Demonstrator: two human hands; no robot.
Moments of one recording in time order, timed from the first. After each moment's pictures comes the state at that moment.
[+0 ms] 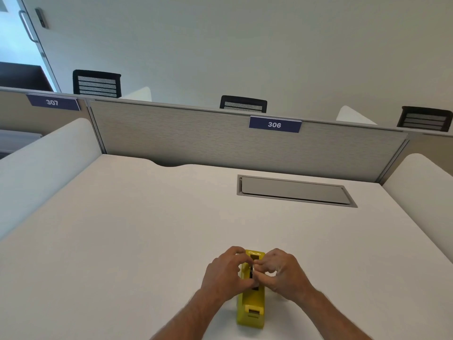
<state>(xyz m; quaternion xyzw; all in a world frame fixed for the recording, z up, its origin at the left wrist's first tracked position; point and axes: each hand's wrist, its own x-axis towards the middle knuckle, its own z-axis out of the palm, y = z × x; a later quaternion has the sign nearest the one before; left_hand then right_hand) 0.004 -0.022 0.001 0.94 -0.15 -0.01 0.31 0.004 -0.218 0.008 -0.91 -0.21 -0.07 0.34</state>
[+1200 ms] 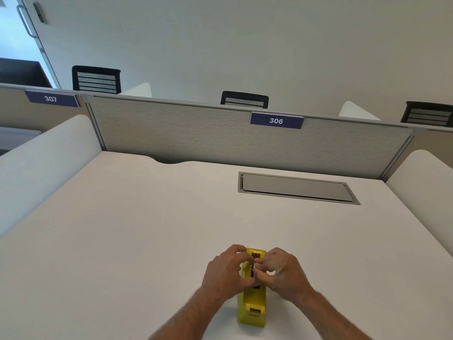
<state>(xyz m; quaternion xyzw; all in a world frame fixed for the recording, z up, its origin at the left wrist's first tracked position) 0.004 -0.021 0.001 0.94 -0.16 -0.01 0.30 0.002 -0.212 0.006 -0.92 -0.20 -0.08 0.34</state>
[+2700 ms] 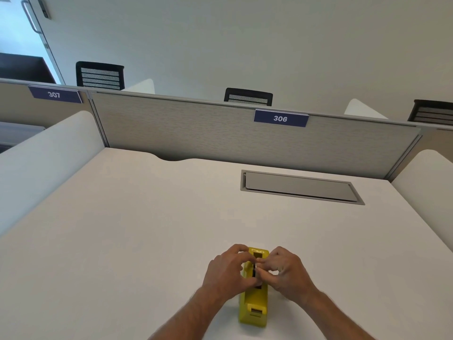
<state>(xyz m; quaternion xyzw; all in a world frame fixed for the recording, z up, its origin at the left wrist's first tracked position) 0.004 -0.021 -0.001 0.94 -0.16 -0.01 0.30 0.003 -0.217 0.008 -0.91 -0.22 -0.07 0.34</state>
